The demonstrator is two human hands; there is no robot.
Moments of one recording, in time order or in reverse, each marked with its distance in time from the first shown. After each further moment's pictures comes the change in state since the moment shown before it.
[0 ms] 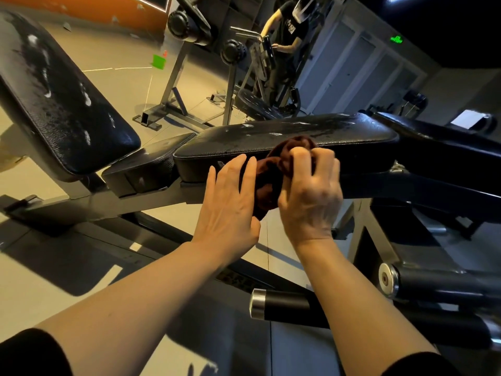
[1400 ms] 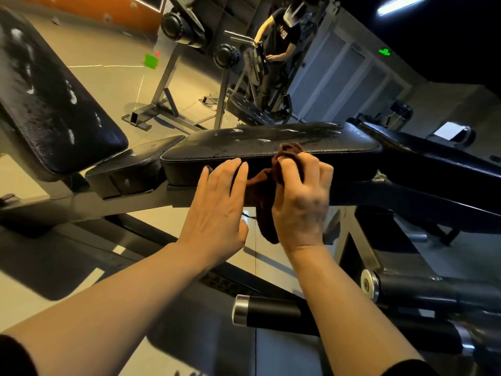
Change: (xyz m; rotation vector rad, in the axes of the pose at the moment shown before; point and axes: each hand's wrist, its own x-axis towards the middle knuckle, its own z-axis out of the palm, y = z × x) left_hand 0.004 -0.002 0.003 0.040 0.002 0.049; right_hand 0.002 0.009 -0.003 0.023 -0.009 -0.015
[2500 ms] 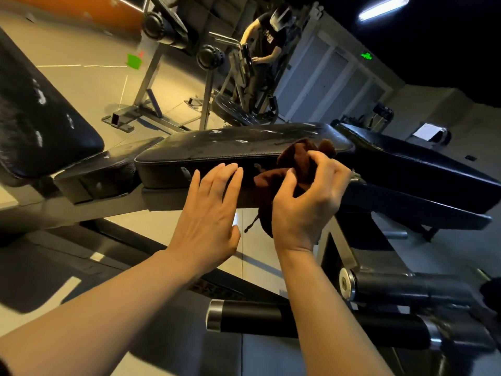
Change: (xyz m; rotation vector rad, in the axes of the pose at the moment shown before) left_hand 0.005 0.018 0.010 -0.001 0.023 0.064; right_hand 0.009 0.004 -0.021 0.311 0.247 0.433
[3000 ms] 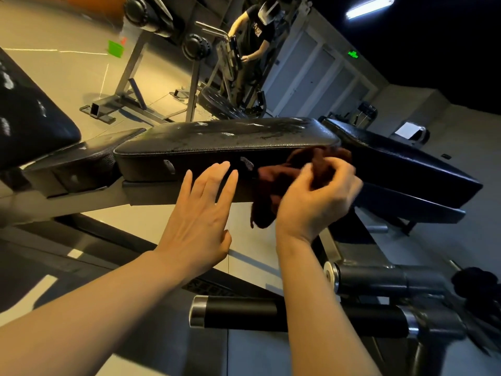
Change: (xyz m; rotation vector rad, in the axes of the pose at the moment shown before) left_hand -0.003 0.008 0.005 0.050 -0.040 0.040; right_hand 0.013 0.006 -0.009 0.021 0.233 0.212
